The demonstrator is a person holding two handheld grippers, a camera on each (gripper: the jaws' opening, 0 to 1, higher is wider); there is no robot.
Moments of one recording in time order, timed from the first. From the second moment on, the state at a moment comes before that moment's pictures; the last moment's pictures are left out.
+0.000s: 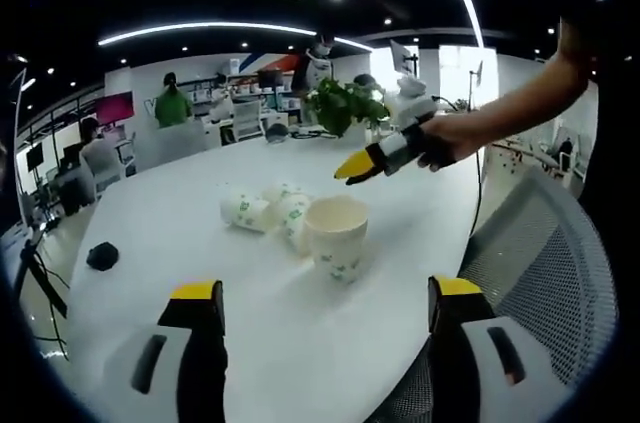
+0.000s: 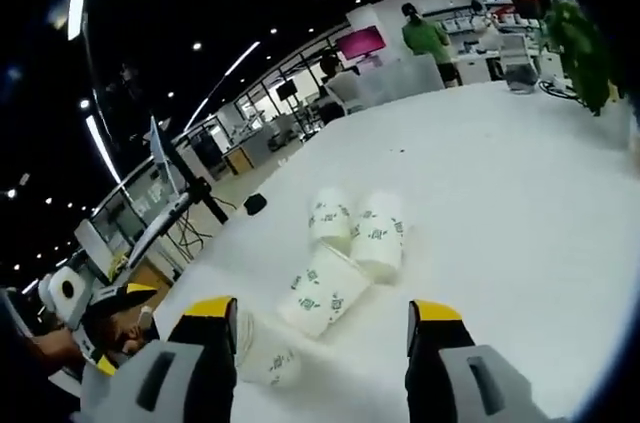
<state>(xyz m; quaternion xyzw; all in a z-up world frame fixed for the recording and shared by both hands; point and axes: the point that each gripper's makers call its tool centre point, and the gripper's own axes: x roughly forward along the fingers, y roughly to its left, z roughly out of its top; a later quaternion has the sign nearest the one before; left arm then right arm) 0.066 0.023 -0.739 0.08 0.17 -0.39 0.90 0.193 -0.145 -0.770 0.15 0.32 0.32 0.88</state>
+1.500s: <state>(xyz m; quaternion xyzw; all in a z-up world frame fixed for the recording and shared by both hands) 0.056 0.011 -0.751 0.09 0.20 -0.42 0.88 0.234 -0.103 -0.824 0.20 0.44 0.25 0.84</state>
